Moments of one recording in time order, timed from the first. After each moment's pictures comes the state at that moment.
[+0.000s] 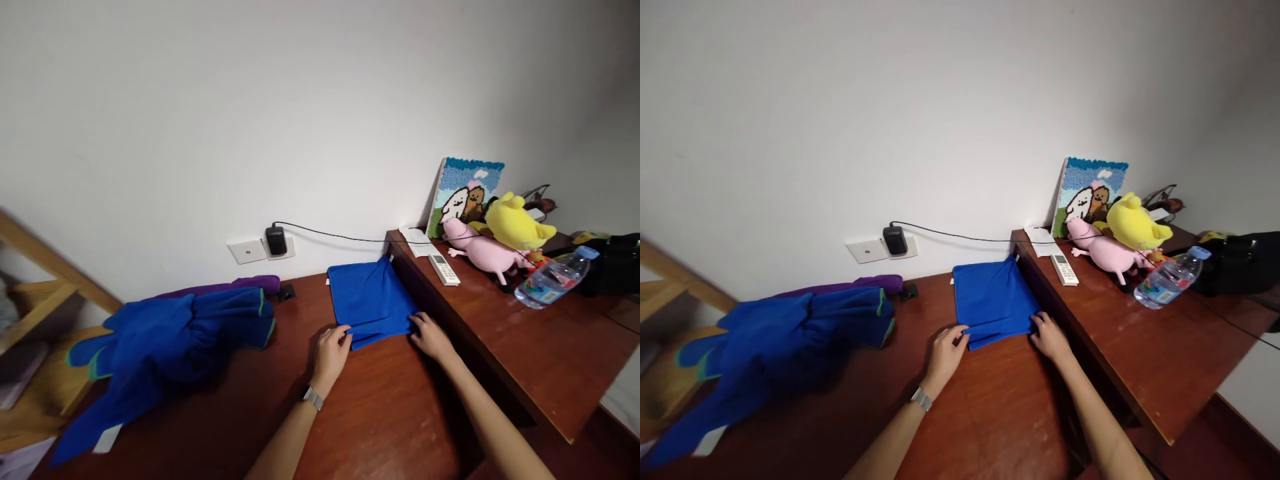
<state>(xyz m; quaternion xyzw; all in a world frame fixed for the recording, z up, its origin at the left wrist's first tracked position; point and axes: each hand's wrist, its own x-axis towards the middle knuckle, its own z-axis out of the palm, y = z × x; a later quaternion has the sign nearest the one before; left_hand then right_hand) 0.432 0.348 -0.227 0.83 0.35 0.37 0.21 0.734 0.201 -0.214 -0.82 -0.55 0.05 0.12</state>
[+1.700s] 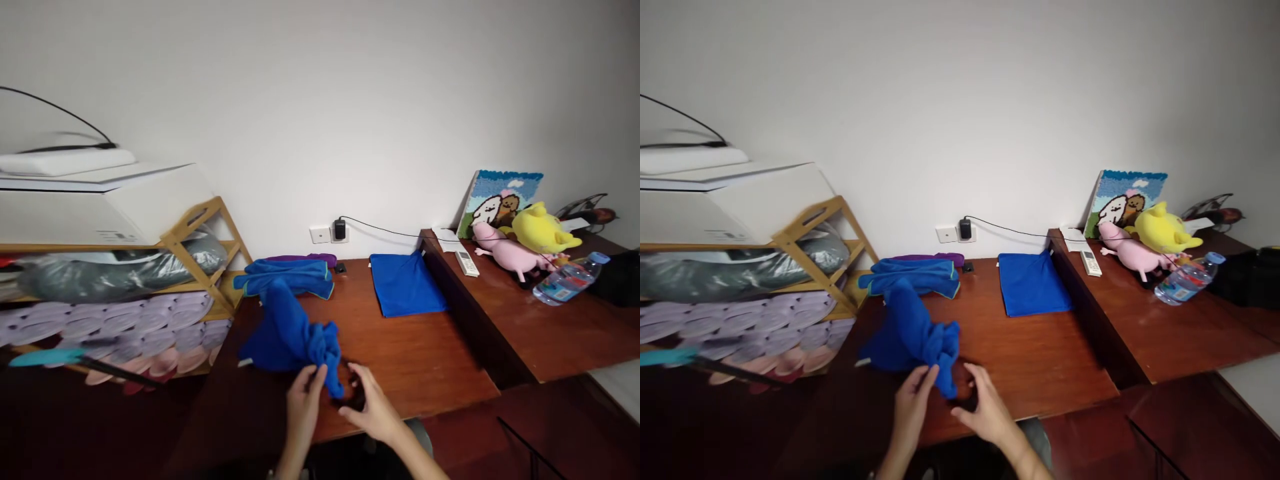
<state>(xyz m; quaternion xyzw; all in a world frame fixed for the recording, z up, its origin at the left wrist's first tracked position) 0.204 0.151 -0.150 0.54 0.58 0.45 0.41 0.392 0.080 -0.211 -0.57 -0.59 0.32 0.47</state>
